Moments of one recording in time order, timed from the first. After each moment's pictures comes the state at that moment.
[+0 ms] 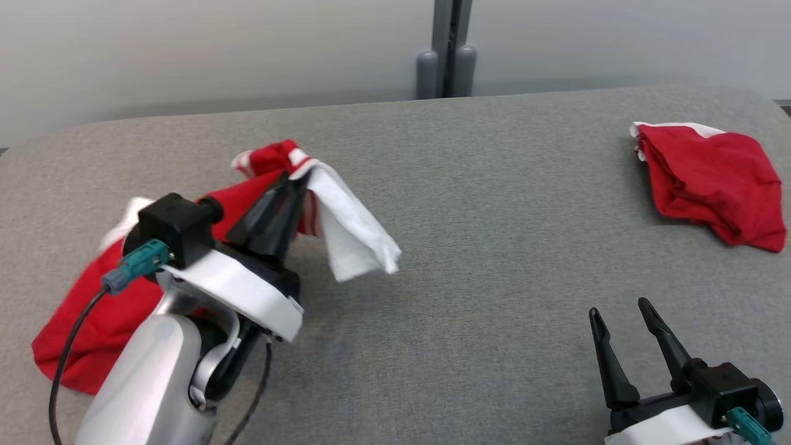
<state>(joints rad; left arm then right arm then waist) -0.39 0.22 -0.33 0.07 -0.50 -0.13 0.02 0.02 -0.05 0.07 0.14 0.09 0.13 -0.26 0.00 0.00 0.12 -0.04</state>
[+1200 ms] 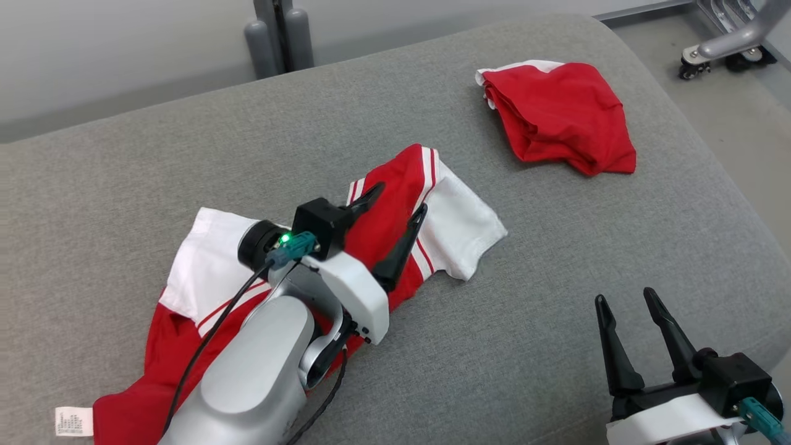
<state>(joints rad) -0.61 0.06 -0.63 0.52 -0.46 -0.12 -0.09 -0.01 -0.05 0.07 0.14 0.17 0.13 -0.26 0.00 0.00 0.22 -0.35</state>
